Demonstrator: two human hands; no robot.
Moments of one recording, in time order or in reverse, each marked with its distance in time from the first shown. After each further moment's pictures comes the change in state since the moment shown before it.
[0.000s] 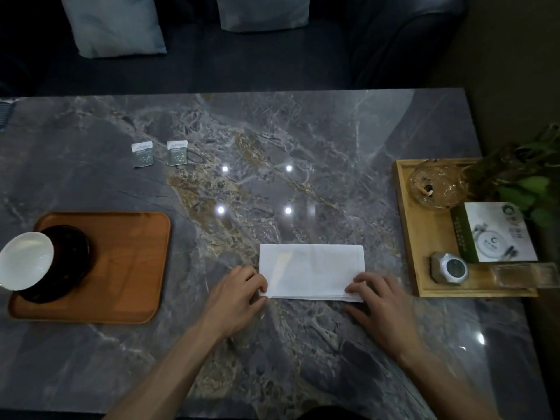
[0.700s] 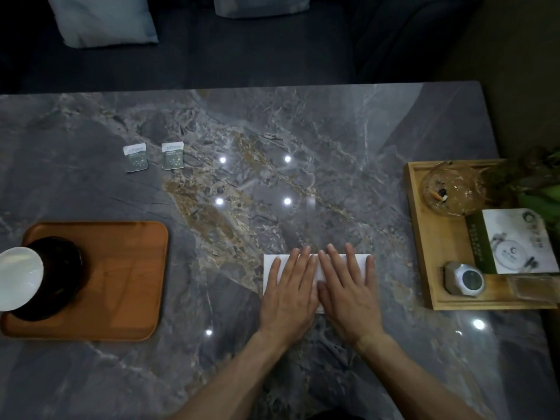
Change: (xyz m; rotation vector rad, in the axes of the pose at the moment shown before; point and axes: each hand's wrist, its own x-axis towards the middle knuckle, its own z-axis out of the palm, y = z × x) left_hand 0.049 0.069 0.046 0.160 0.150 0.022; right_hand 0.057 -0.050 0.040 -0.233 -0.029 0.035
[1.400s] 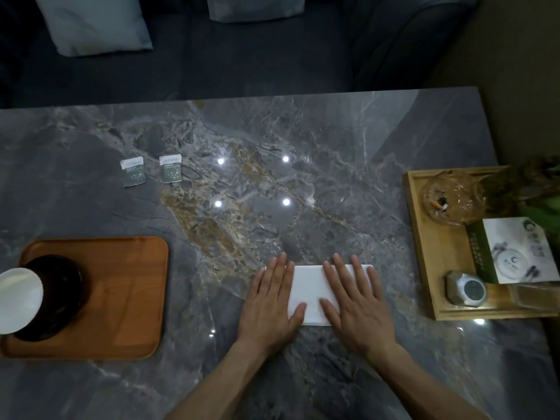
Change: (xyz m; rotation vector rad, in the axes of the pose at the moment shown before) left_hand -0.005 -0.043 -0.005 0.053 -0.144 -0.049; right_hand -0.001 0.020 0.009 -0.021 -0.088 -0.011
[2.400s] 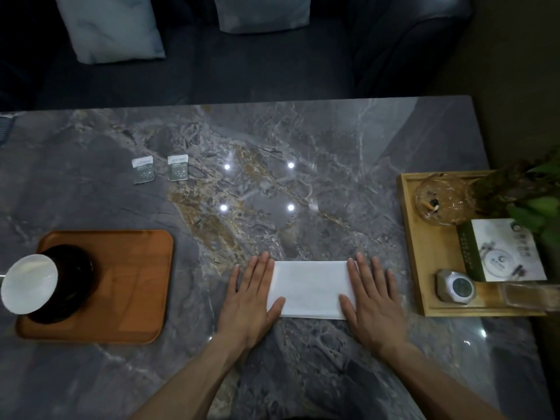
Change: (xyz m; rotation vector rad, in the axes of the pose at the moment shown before) left_hand -0.017 -0.025 -0.002 0.048 -0.064 -0.086; right_hand -0.018 0.034 -0.001 0.067 0.013 0.101
